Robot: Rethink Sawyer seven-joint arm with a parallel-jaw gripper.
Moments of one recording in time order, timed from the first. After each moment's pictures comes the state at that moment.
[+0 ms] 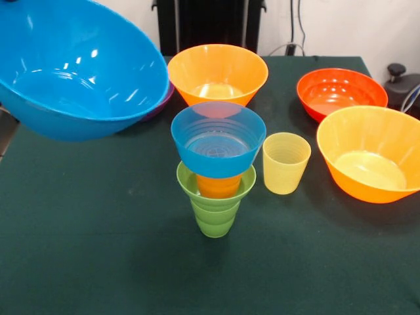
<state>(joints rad) -0.88 -0.95 0.60 1.61 -0.19 0.44 2.00</state>
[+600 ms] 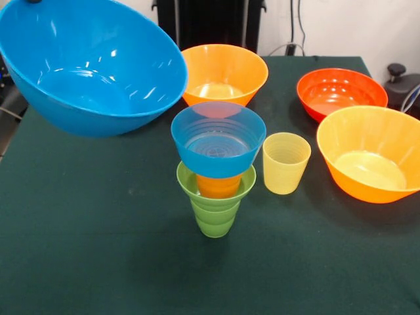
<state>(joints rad) -0.89 -0.96 0.61 1.66 -0.13 0.43 2.00</state>
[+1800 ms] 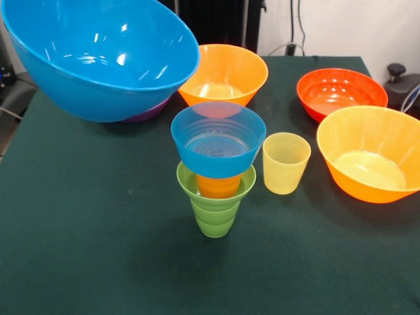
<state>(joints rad) -0.95 -1.01 0.67 1.77 -0.06 0.30 2.00</state>
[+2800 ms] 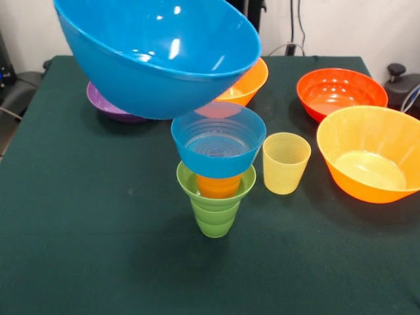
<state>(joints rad) -0.92 -1.00 0.71 1.80 0.01 0.25 2.00</state>
